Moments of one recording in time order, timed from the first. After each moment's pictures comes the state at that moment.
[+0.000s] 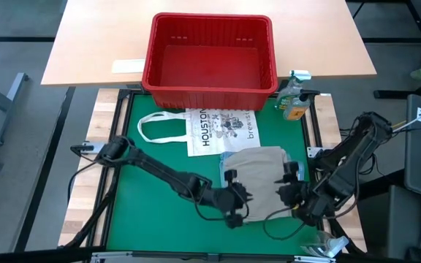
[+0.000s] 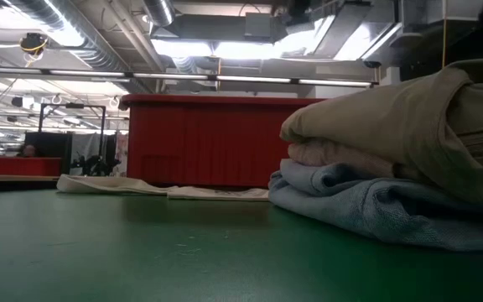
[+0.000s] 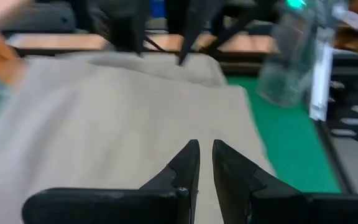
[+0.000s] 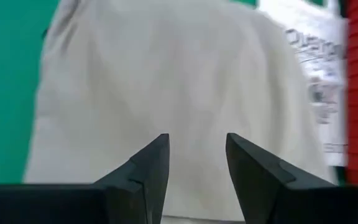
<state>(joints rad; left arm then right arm) -0.39 2.11 1.74 -0.15 -0.44 -0.23 0.87 1.32 1.16 -1.15 0.54 0.52</state>
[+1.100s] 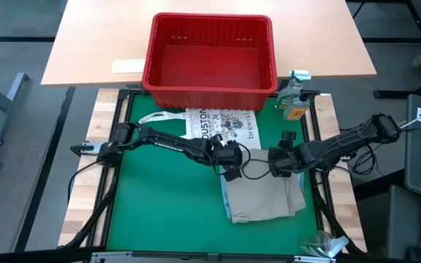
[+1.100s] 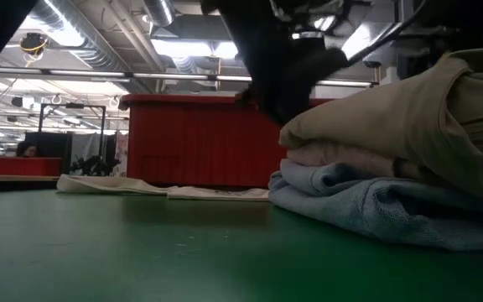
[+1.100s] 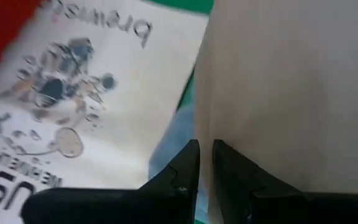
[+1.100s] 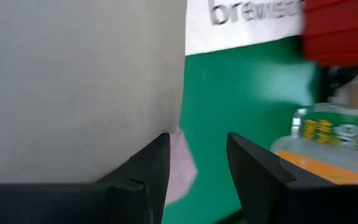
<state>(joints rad) -0.09 2.12 1.74 -0.65 -0.40 -0.44 0.32 1.21 0.79 -1.12 0.55 0.35</state>
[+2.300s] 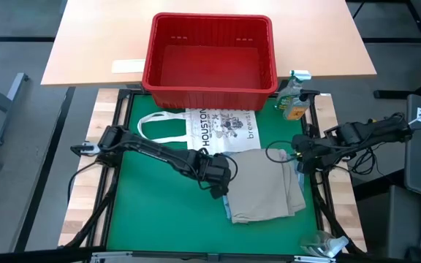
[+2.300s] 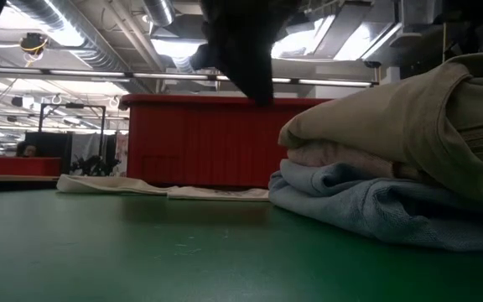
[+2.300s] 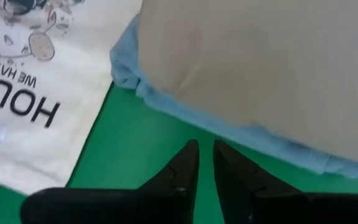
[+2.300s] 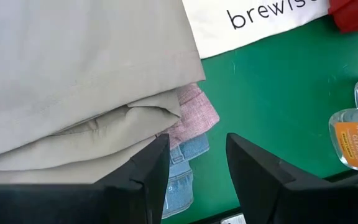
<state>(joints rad) -0.24 2.01 1.73 -0.91 -0.33 -0.70 0.29 0.81 0.92 -1.33 0.28 0.47</state>
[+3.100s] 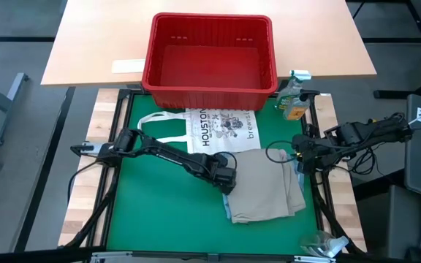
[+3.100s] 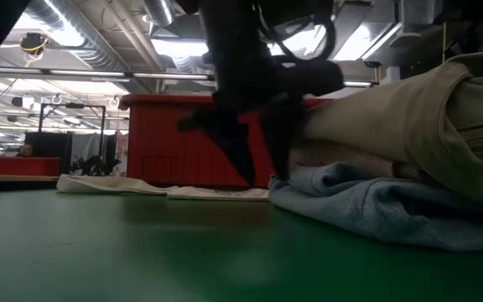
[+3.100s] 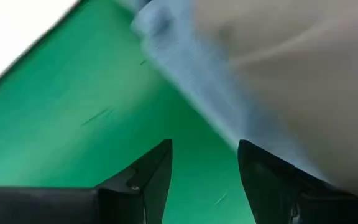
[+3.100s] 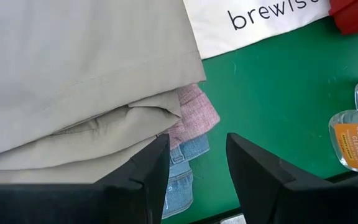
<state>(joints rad) -0.19 2.17 1.70 -0.84 -0.22 -1.12 0.29 0.81 0.92 -1.33 0.28 0.47</state>
